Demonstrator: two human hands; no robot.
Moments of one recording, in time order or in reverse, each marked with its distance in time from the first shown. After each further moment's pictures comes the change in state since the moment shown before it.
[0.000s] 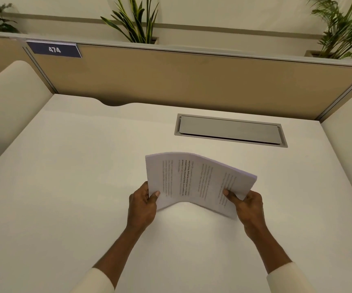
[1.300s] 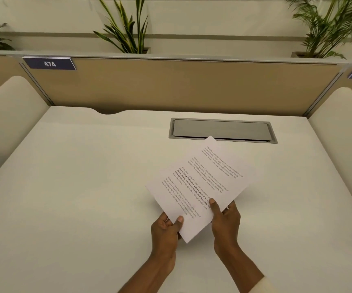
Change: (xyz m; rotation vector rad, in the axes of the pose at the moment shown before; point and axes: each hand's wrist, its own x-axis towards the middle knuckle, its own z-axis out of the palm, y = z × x) left_hand -0.095 0.015 0.061 -0.700 -0.054 -0.411; right_hand -0.076 0.007 0.062 0.316 0.244 0.112
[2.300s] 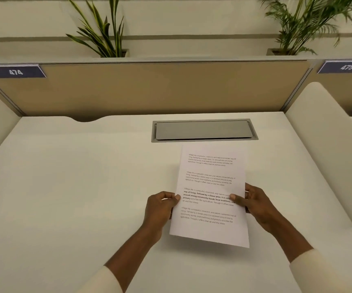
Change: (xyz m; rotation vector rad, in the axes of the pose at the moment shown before) left_hand 0.062 0.049 0.040 0.437 -0.177 -0.049; right_hand 0.110 -0.064 -0.123 -0.257 -0.525 0.021
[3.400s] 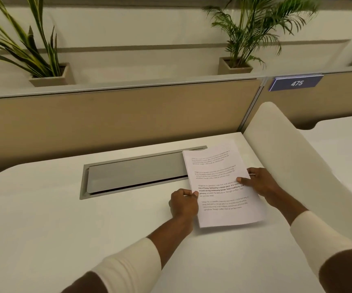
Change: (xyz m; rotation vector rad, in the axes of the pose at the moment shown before) left_hand 0.167 0.086 0.288 0.157 0.041 -0.048; right_hand 0.188 -0.063 -0.237 -0.289 0.412 0.124
